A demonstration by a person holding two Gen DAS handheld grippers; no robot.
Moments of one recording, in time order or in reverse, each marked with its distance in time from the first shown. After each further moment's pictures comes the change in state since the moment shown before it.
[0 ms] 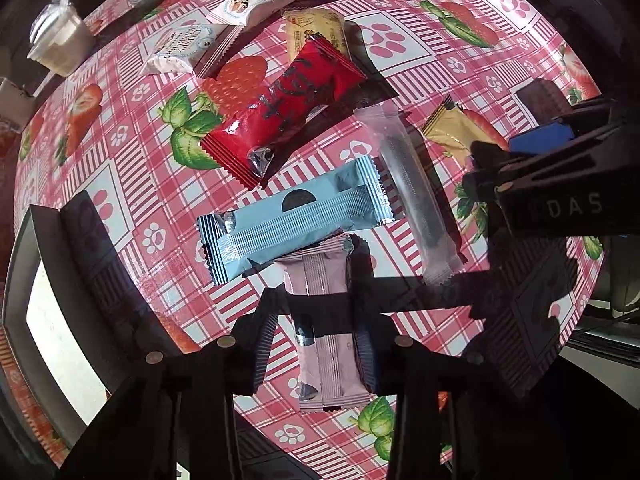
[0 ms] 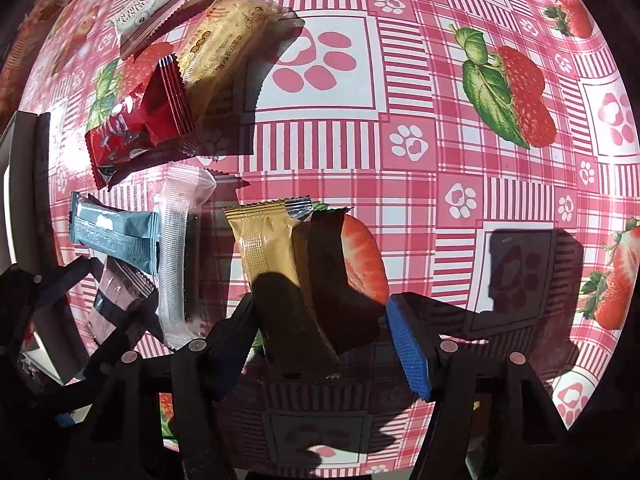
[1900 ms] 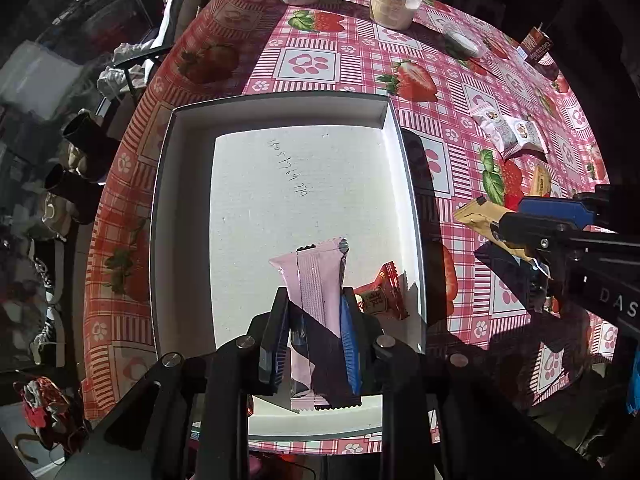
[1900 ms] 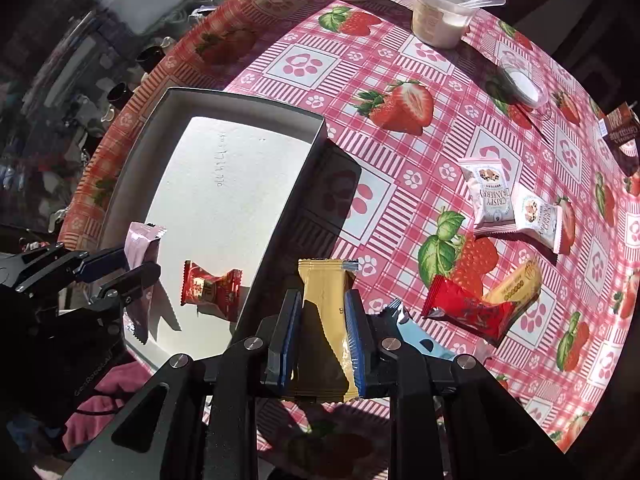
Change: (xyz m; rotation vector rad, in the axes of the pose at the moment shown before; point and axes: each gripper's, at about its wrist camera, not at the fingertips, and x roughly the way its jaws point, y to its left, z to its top) left arm -0.100 0.184 -0.159 -0.663 -0.137 0.051; right arm -0.152 0.229 0.003 -0.551 -0.225 0.075
